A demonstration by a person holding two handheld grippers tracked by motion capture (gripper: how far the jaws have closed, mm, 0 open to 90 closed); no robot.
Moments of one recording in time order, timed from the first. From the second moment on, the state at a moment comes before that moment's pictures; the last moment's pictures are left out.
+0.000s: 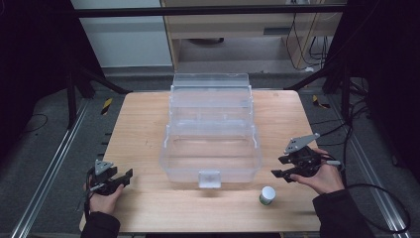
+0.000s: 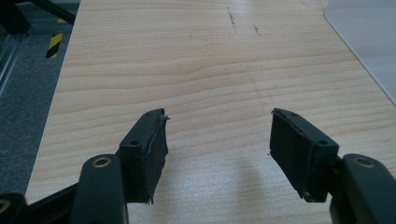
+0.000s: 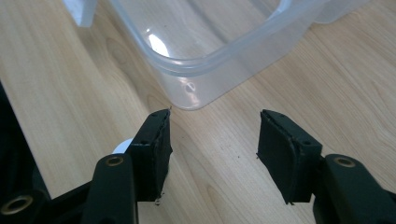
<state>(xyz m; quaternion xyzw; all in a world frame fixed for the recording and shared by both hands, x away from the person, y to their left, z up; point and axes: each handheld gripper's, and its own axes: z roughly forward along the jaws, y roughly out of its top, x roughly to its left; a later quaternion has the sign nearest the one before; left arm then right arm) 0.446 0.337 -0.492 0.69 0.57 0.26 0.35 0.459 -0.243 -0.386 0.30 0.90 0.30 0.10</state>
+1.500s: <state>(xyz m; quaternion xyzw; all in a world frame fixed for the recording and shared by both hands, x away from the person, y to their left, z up) 0.446 0.334 -0.492 0.71 0.56 0.27 0.34 0.443 -0.197 -0.405 0.17 0.97 0.16 0.03</state>
